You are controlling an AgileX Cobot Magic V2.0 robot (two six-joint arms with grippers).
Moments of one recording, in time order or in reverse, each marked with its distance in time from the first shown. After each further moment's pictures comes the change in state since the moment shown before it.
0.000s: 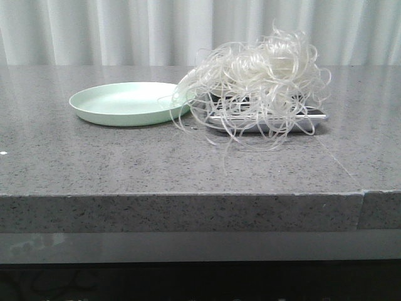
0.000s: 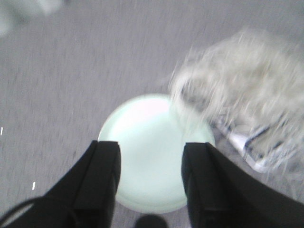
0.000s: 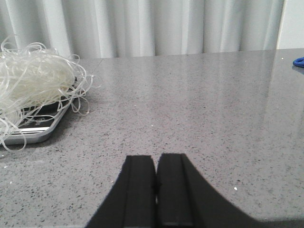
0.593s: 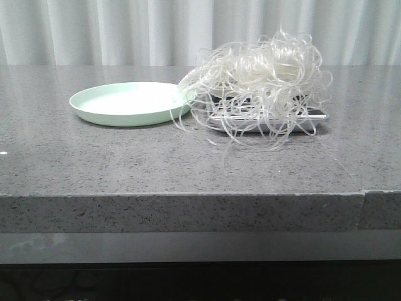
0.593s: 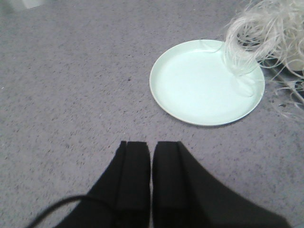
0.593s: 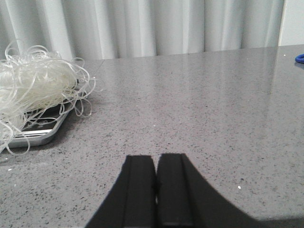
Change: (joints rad) left arm 0.171 -0.812 1.085 0.019 -0.514 -0.026; right arm 0.000 0.000 0.000 0.024 0.000 0.000
